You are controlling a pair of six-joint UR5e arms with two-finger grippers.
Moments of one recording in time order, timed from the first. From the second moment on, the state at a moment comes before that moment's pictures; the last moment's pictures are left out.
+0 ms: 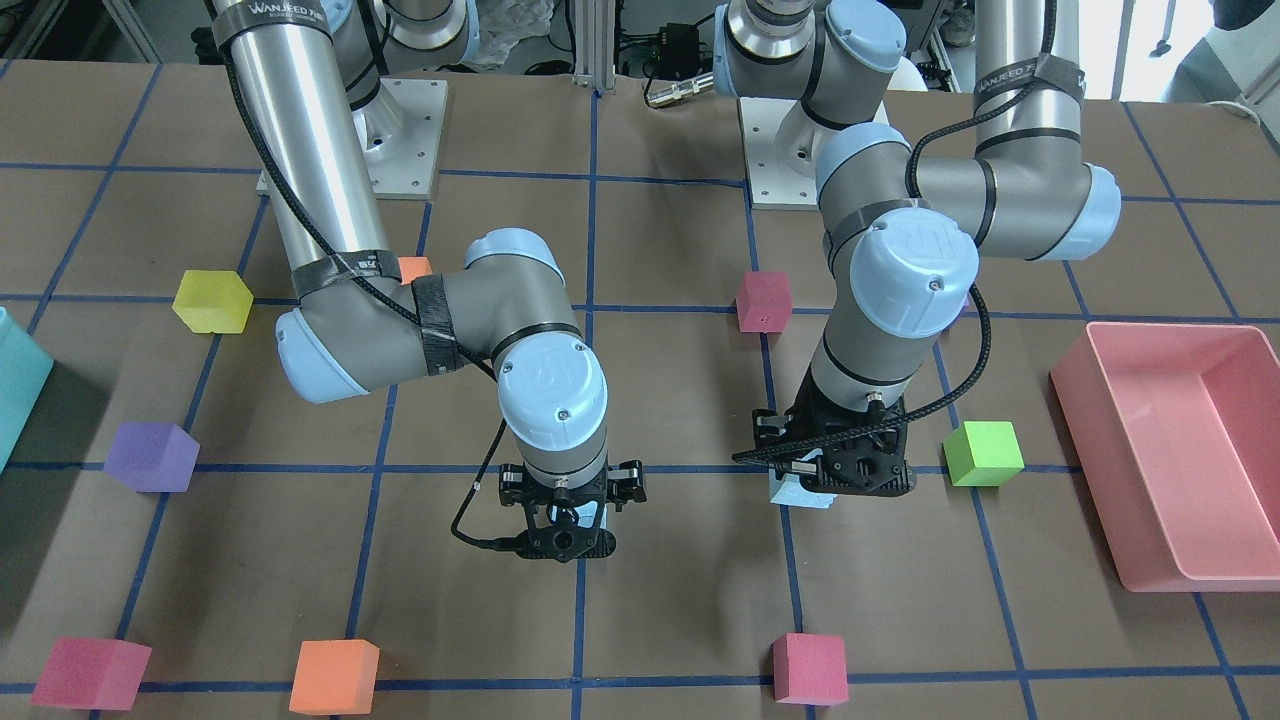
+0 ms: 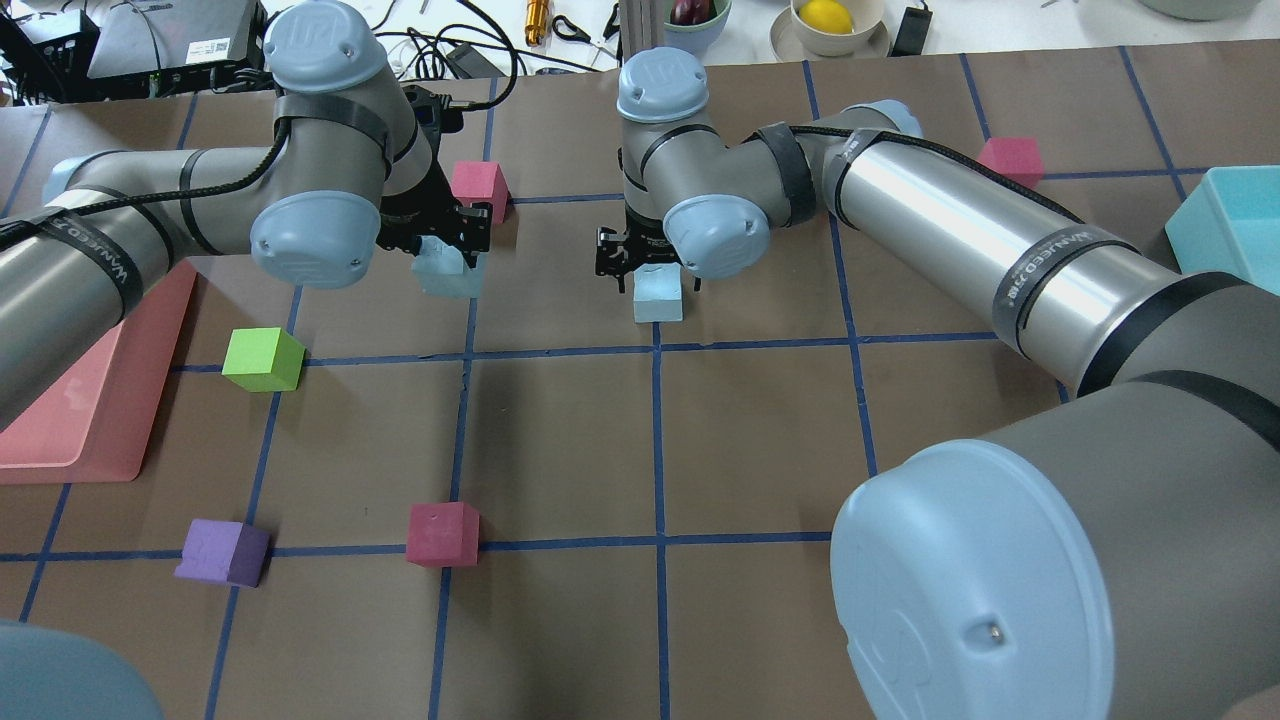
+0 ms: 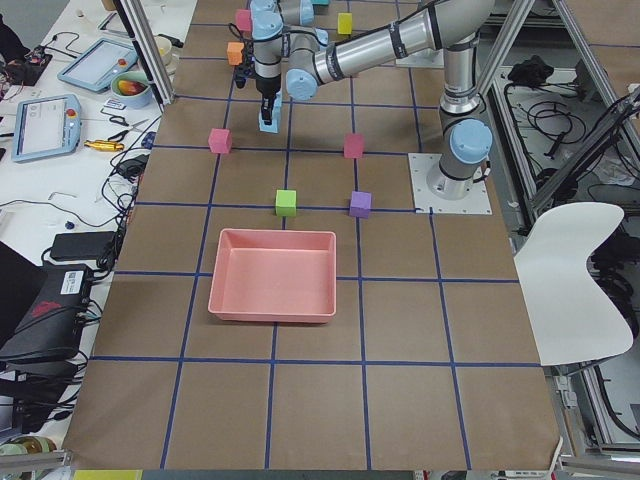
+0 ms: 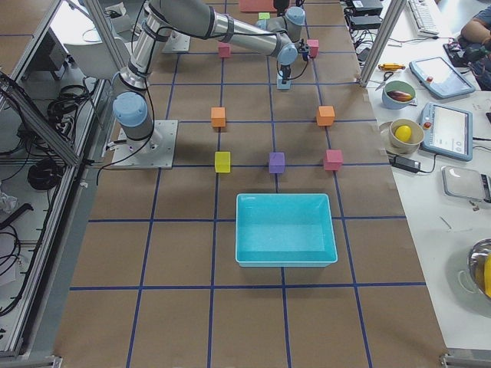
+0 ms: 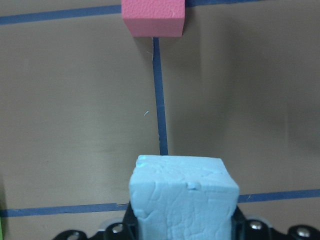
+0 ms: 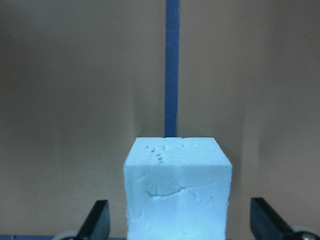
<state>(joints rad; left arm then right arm) -1.61 -1.90 -1.68 -1.04 1.60 0.02 1.90 -0.93 1.41 -2.05 -1.53 0.32</state>
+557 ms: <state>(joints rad) -1.63 -1.92 -1.60 -1.10 1.53 -0.06 1.74 -1.09 1.39 -1.87 -1.53 0.29</state>
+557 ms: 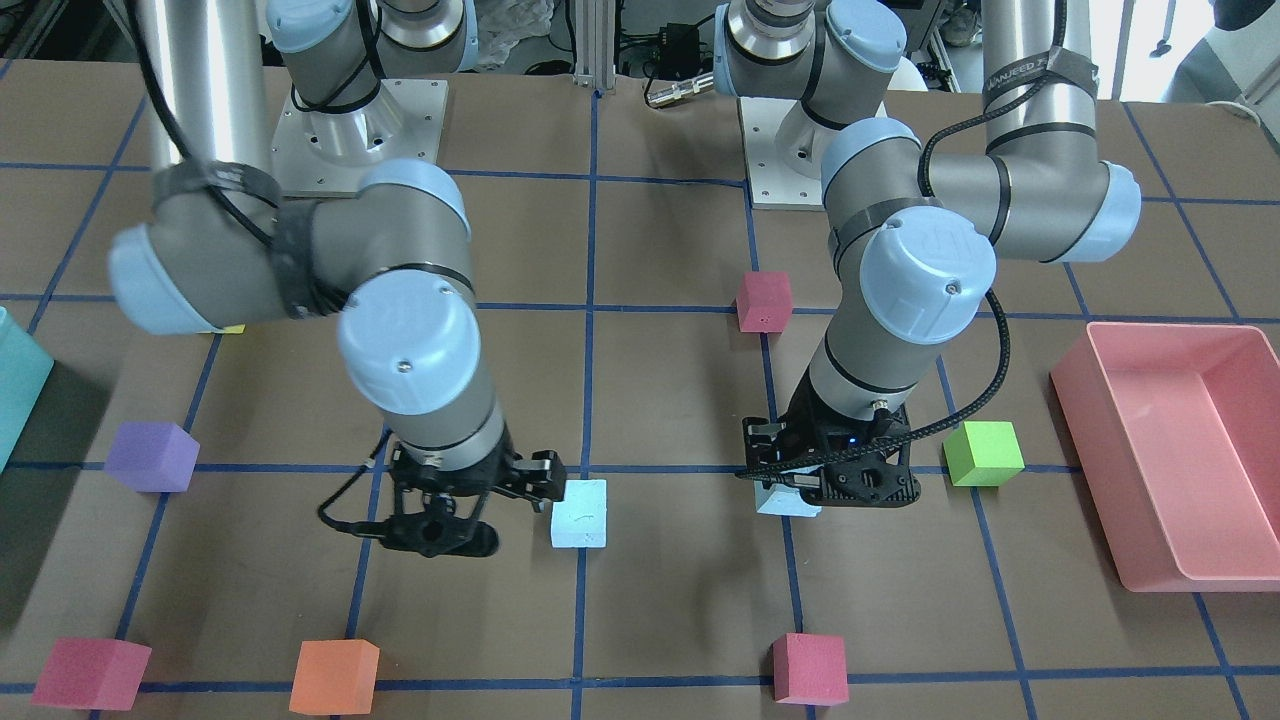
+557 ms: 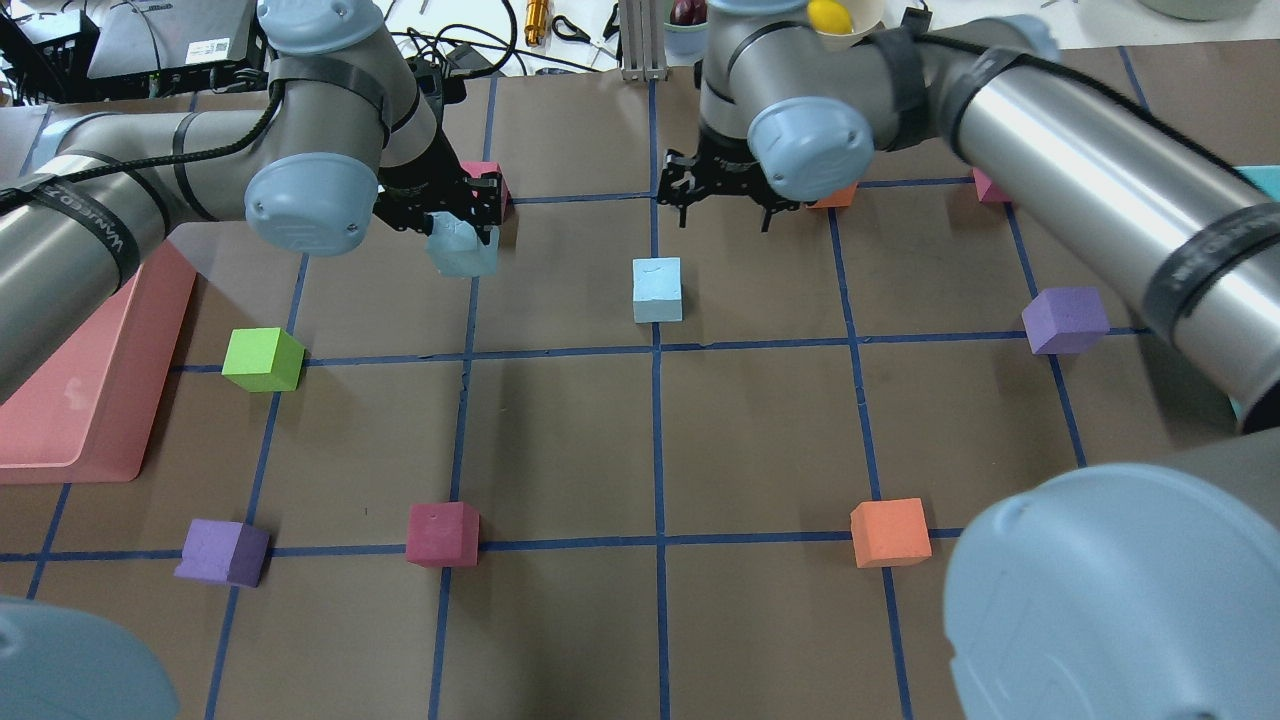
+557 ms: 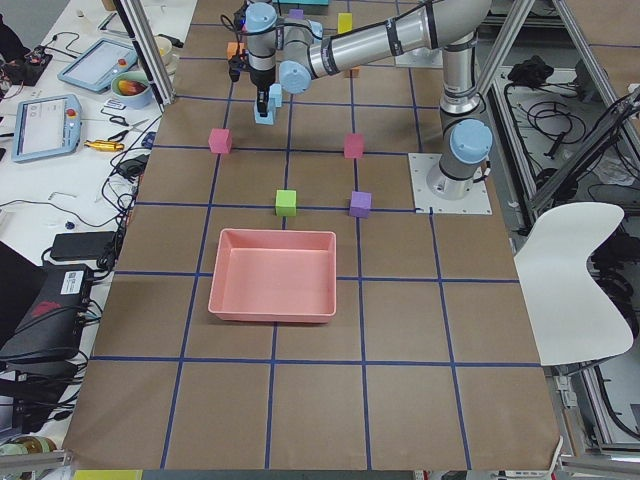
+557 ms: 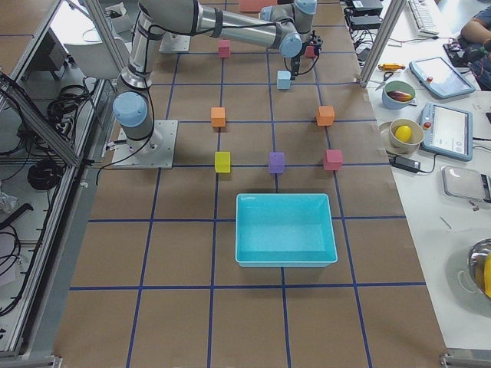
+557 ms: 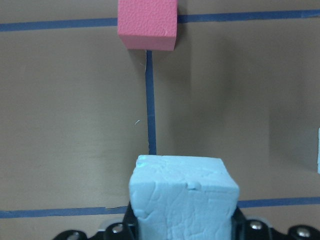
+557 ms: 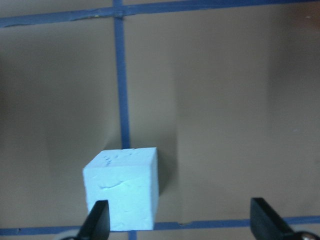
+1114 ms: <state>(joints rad) -1.76 -2.01 -1.48 -1.11 1.52 -0.26 1.62 -1.32 1.40 -1.62 -1.54 0.23</state>
